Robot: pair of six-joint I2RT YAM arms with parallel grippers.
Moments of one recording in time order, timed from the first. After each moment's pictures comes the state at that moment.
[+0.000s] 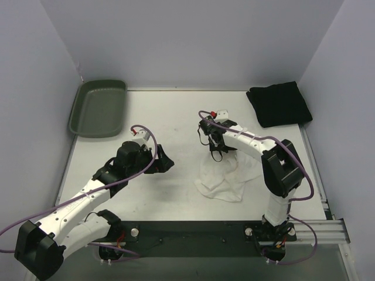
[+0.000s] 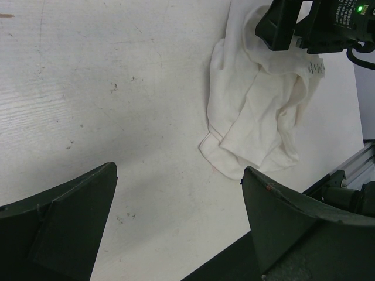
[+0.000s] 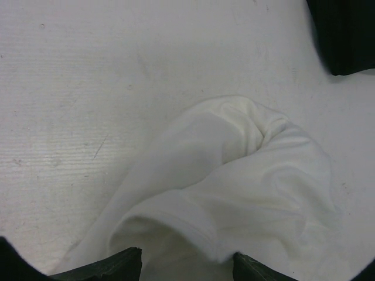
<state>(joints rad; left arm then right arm) -0.58 0.93 0.62 -0.23 0.11 -0.64 0.63 1.83 1.28 -0.73 0.61 0.54</state>
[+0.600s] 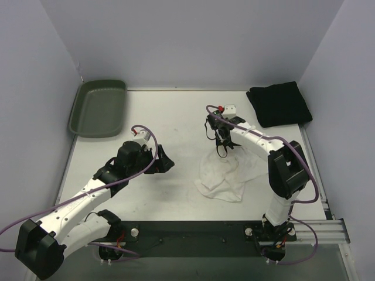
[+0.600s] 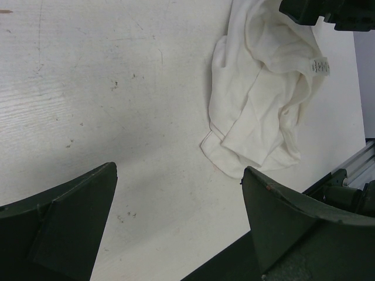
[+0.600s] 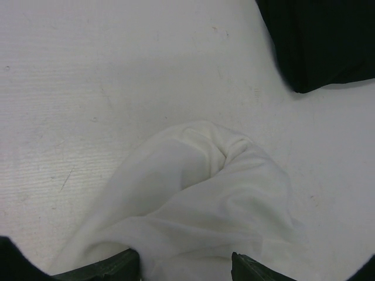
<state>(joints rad) -0.58 0.94 0.62 -0.23 0.12 -0.64 0.56 1.79 1.28 -0.70 0.64 0.50</state>
